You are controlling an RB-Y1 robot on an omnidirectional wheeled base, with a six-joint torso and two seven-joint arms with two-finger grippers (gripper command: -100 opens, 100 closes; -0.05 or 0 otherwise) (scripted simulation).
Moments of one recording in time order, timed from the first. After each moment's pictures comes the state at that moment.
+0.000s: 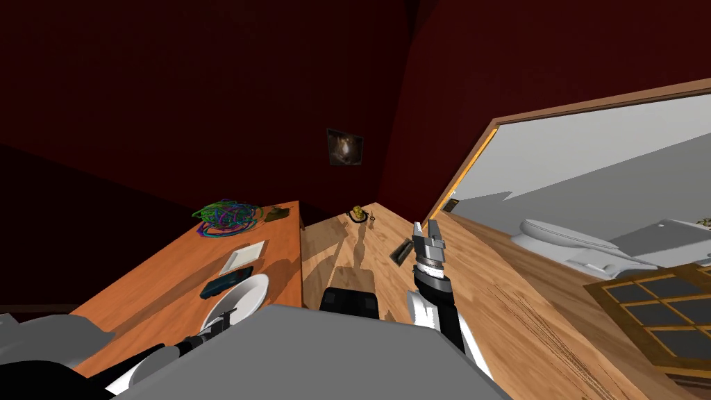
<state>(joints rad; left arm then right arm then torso) 0.70 0.20 0.62 -1.65 0.78 0.88 -0.17 0.55 0.03 0.01 -2.22 0.11 -0.60 -0.01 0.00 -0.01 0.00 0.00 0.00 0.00</state>
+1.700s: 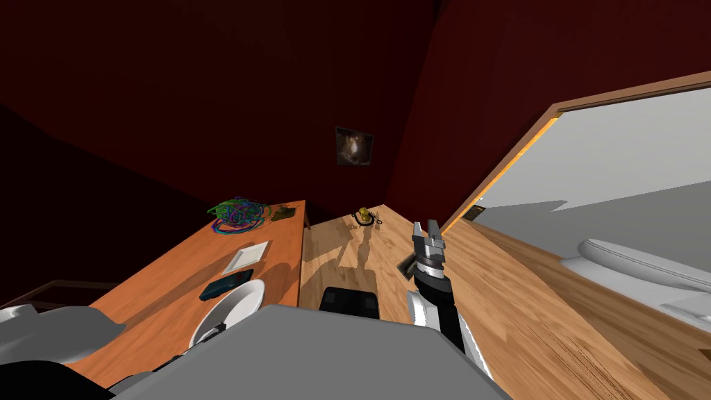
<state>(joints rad) 0.70 0.13 0.72 -1.60 0.89 0.90 -0.49 0.55 0.03 0.01 -2.22 0.11 -0.60 -0.01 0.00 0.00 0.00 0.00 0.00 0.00</state>
